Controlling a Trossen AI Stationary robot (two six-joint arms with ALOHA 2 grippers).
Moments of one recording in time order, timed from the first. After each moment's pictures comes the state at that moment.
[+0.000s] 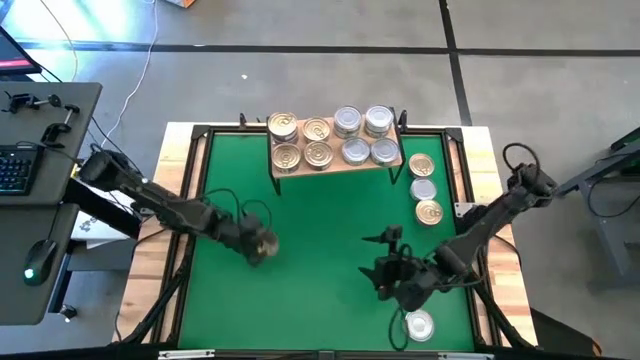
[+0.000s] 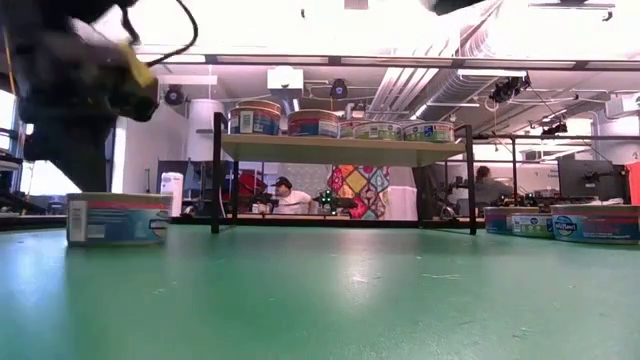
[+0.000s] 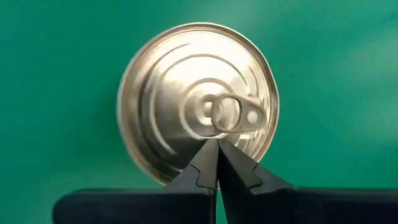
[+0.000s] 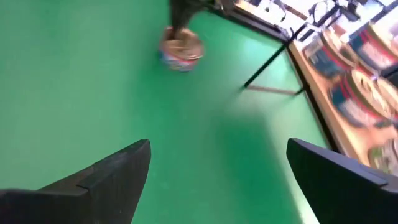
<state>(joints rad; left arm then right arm) -0.37 1.26 0.60 -0.53 -0.12 -1.16 0.68 1.52 1.14 -0.53 0.86 0.24</state>
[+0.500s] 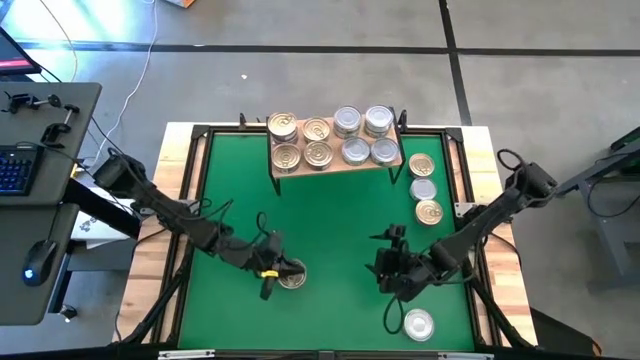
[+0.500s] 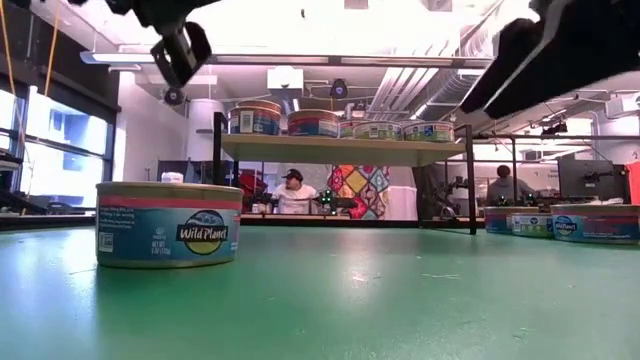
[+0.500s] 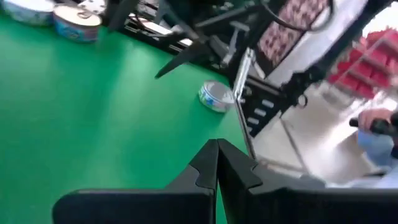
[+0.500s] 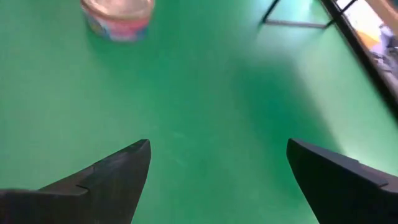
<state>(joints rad) -0.52 1.43 0.66 0.49 -0.32 -0.57 0.65 1.51 0.92 -0.47 0.76 0.47</state>
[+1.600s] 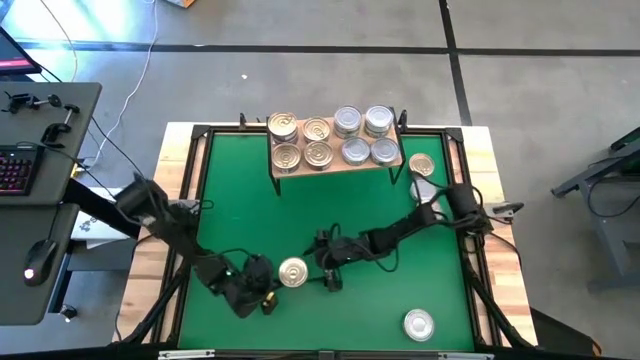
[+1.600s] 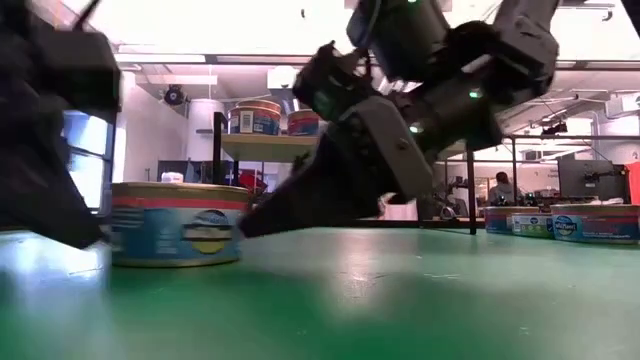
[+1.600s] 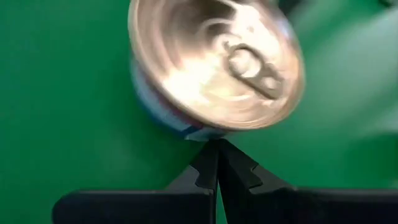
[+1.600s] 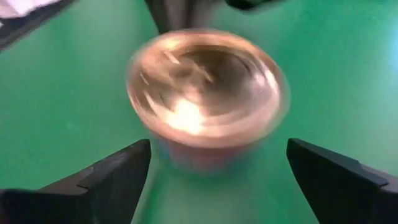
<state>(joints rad) -0.77 1.74 0.72 0.04 -0.58 -1.30 0.27 2.11 1.03 0.59 0.02 0.00</state>
